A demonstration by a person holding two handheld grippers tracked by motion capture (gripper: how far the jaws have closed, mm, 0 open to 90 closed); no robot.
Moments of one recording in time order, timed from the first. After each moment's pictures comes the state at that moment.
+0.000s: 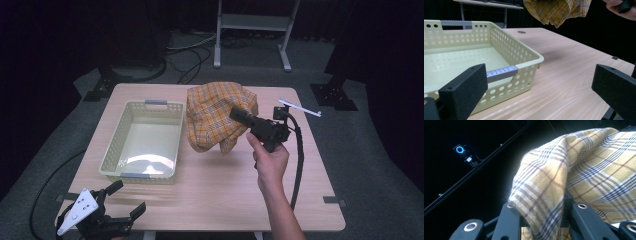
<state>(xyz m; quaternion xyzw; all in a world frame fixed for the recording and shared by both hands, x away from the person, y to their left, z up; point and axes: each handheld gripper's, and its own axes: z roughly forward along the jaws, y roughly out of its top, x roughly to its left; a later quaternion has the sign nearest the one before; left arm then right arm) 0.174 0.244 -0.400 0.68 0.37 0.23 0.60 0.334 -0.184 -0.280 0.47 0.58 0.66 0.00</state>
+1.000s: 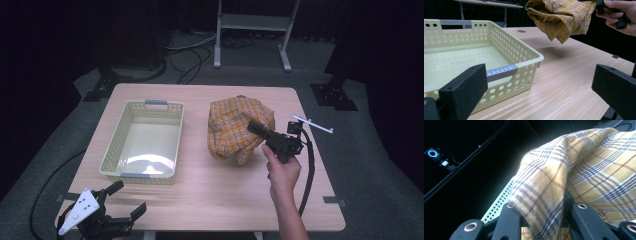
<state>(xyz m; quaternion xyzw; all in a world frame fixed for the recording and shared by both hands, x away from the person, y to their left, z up) 0.174 0.243 -0.401 0.68 0.37 0.23 0.60 0.330 -0.223 -0.326 0.53 0.56 0.63 0.02</state>
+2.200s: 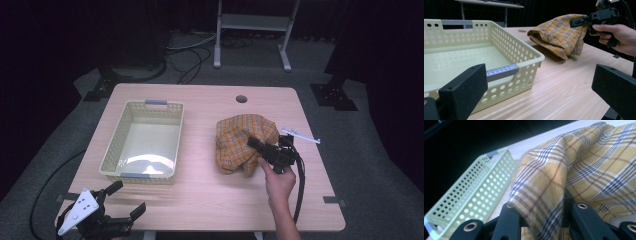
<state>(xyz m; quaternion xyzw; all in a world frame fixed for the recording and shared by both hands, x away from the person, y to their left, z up) 0.174 0.245 -0.401 0.68 0.37 0.23 0.59 0.333 -0.219 -0.379 0.56 0.61 0.55 0.08</state>
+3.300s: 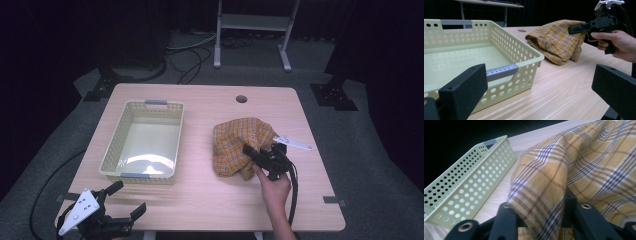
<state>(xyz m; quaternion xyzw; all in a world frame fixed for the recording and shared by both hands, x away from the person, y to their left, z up) 0.174 0.244 -0.401 0.68 0.37 0.23 0.59 0.325 -0.209 -0.398 0.54 0.64 0.54 0.11</state>
